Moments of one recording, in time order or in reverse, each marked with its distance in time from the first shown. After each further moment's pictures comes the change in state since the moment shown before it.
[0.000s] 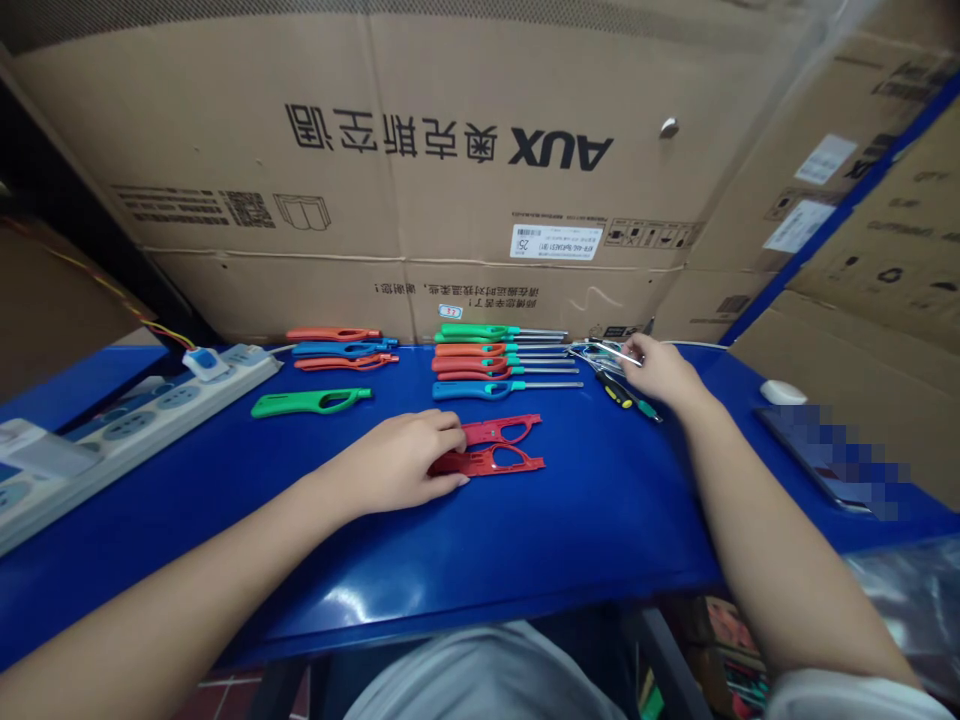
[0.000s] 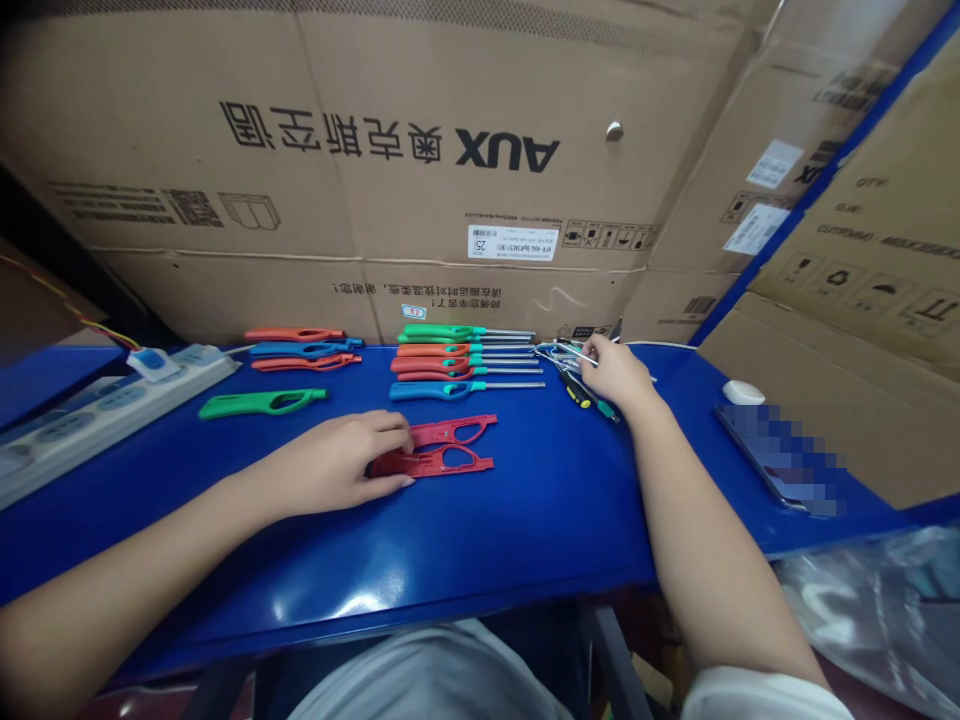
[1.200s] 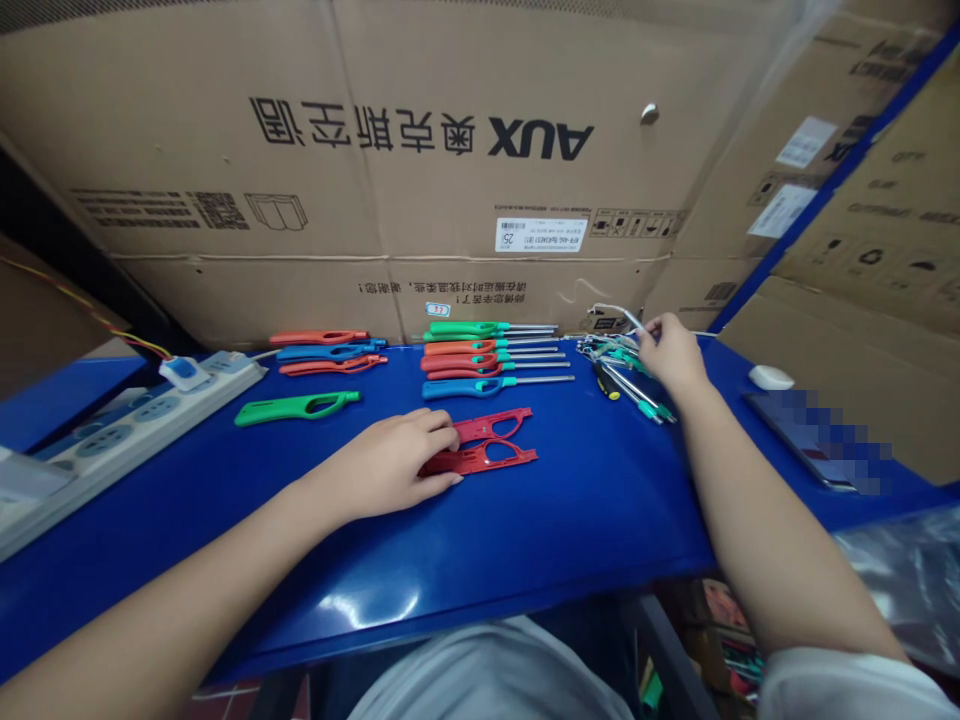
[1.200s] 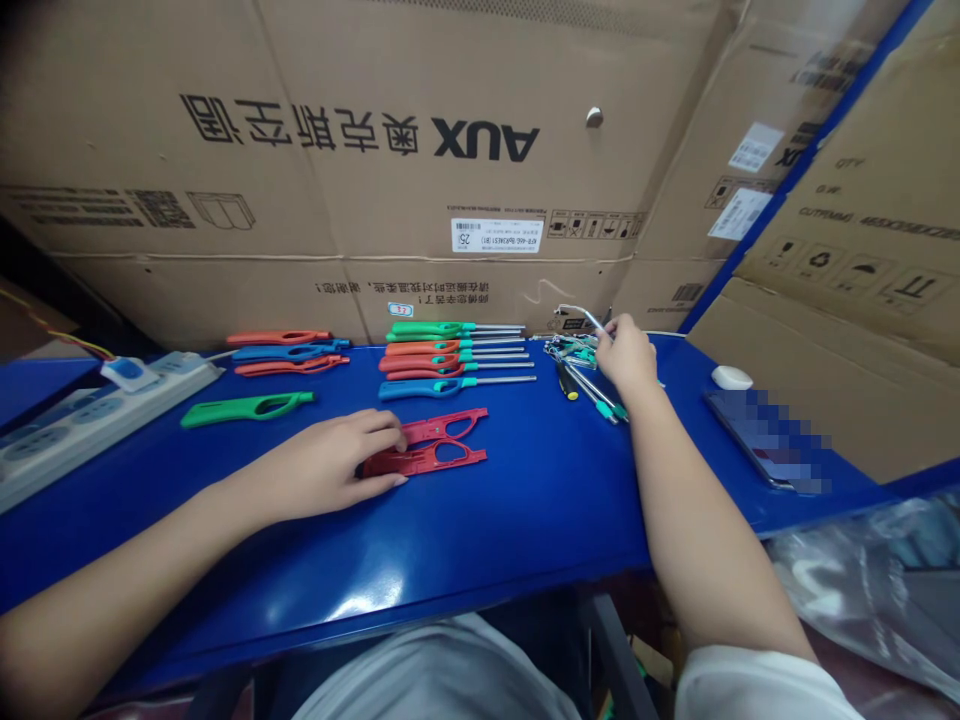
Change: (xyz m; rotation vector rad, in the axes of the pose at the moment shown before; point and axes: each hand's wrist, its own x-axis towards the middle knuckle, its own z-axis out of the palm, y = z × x) left_hand 0.000 -0.003 0.004 -0.004 0.011 0.014; right_hand 0.005 0.018 -0.004 0.056 0.207 0.196
